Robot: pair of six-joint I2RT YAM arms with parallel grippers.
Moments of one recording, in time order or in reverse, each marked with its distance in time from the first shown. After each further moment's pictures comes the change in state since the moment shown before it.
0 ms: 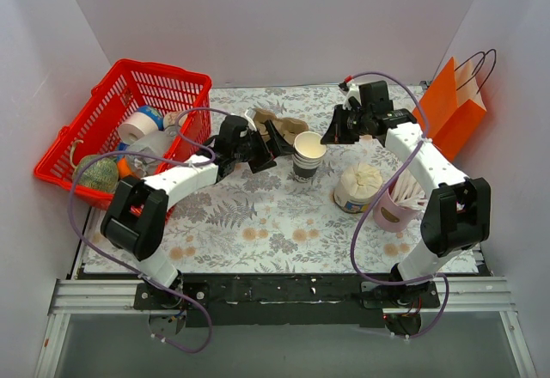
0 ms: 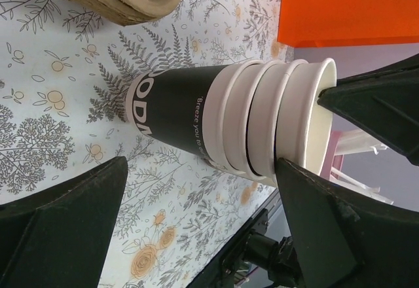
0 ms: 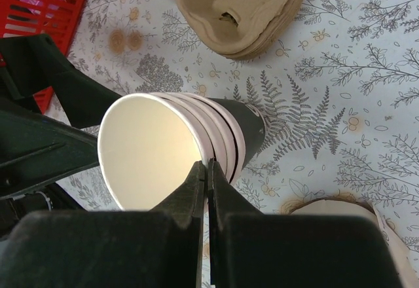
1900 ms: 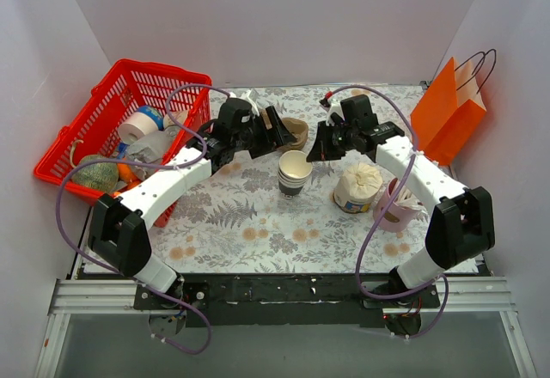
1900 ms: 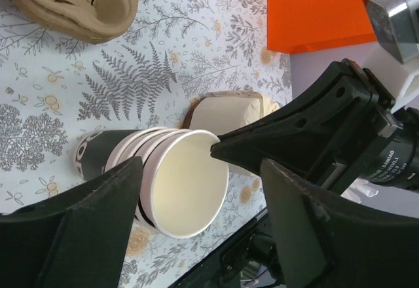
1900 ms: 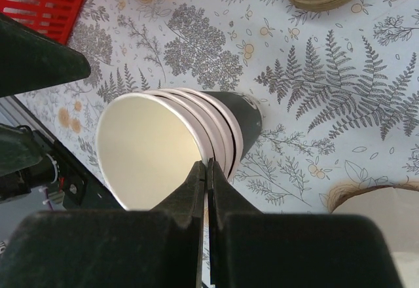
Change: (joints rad) left arm -0.068 -0.122 0.230 -0.334 -0.143 0.099; right arm 0.131 -0.079 -0.109 0.022 0.005 0.027
